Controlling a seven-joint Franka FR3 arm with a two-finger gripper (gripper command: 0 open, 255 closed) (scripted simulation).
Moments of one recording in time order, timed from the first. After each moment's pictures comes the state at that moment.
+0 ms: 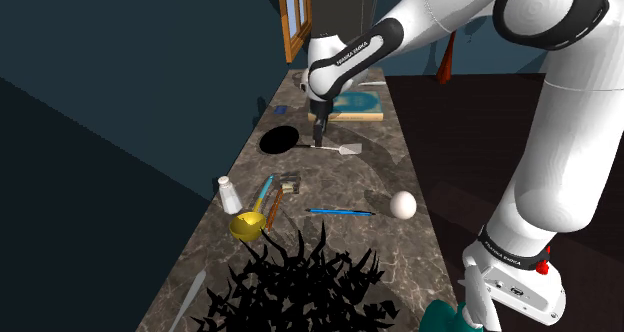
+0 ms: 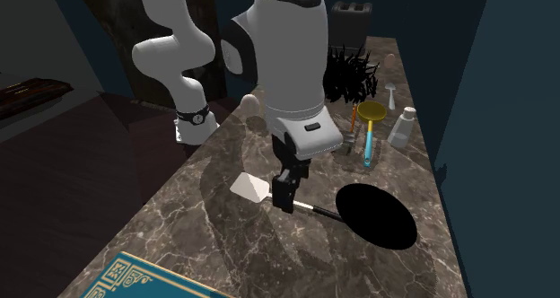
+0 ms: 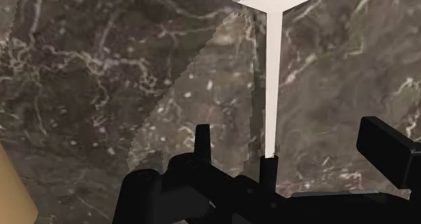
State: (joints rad) arm 0.11 0.17 -0.01 -2.05 0.04 2.28 -0.53
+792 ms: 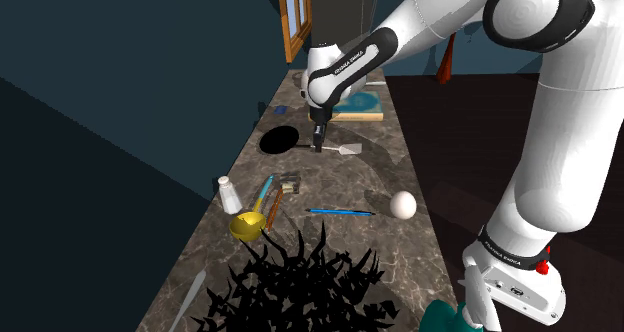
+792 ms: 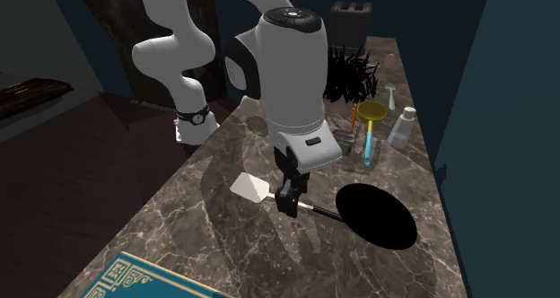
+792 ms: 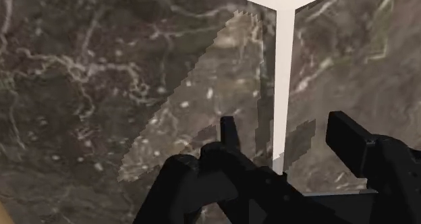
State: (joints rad) arm 0.11 0.21 -0.01 -2.06 0.05 2.33 -0.53
